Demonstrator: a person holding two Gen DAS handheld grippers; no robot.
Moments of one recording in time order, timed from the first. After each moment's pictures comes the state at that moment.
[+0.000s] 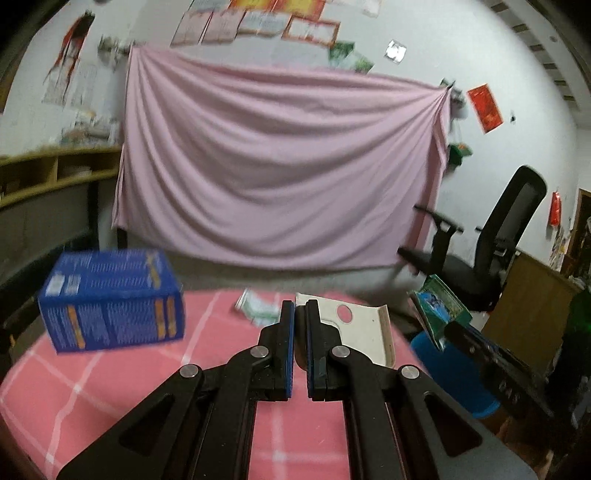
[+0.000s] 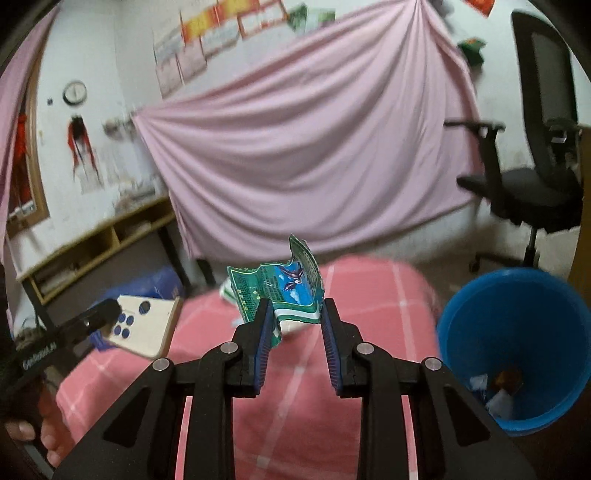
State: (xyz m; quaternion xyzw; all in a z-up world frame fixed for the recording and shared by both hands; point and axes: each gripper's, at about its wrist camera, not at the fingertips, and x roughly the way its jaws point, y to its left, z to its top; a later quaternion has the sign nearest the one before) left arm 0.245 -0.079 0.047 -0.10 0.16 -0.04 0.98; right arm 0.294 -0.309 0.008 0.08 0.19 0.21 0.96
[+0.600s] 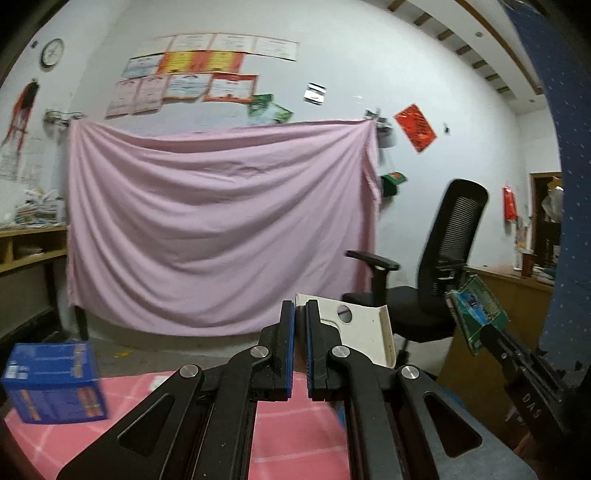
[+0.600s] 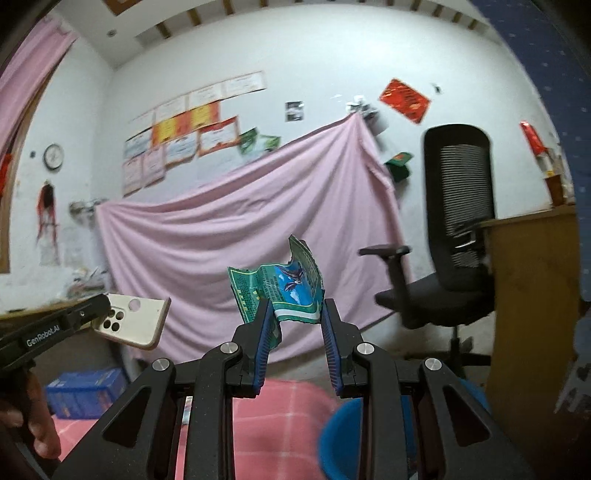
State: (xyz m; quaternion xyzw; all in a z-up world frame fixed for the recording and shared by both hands) left arm 0.254 -0.196 0.099 -0.03 0.05 -0.13 0.99; right arm 0.243 -0.410 0.057 0.10 -0.01 0.05 0.99
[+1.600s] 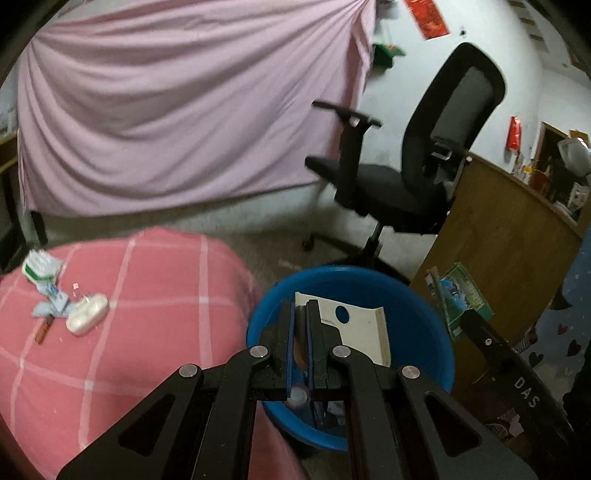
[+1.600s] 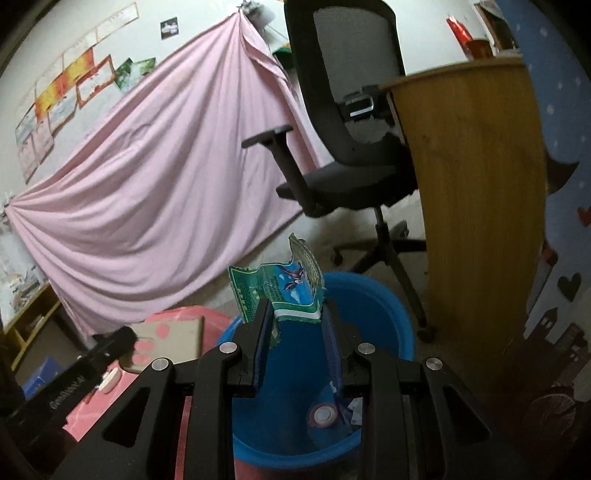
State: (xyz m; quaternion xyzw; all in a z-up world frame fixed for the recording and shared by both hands) left arm 0.391 -0.326 0.006 -0.05 0.32 -0.16 0.93; right arm 0.316 -0.523 -0.025 0.20 0.22 -0.05 0.95
